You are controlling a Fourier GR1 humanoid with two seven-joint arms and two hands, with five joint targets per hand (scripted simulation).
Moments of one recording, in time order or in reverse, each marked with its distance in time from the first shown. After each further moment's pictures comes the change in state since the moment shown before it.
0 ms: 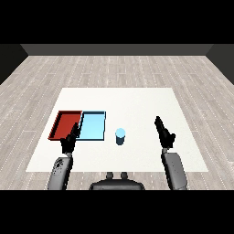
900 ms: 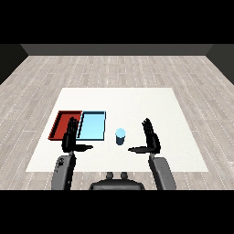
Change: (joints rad) left arm -0.032 -0.081 0.049 -0.040 0.113 -0.095 -0.374; right arm 0.076 0.136 0.182 -0.067 -0.091 -0.052 -0.243
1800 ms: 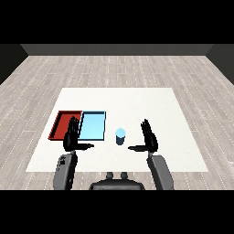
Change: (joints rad) left arm -0.023 -0.016 0.004 0.036 0.022 0.001 -0.024; right arm -0.040 0.003 -0.023 0.142 -0.074 0.016 -0.031
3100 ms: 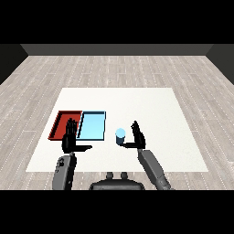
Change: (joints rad) left arm 0.028 0.000 0.016 0.001 0.011 -0.004 -0.055; right arm -0.185 0.003 0.132 0.398 -0.182 -0.137 -0.138
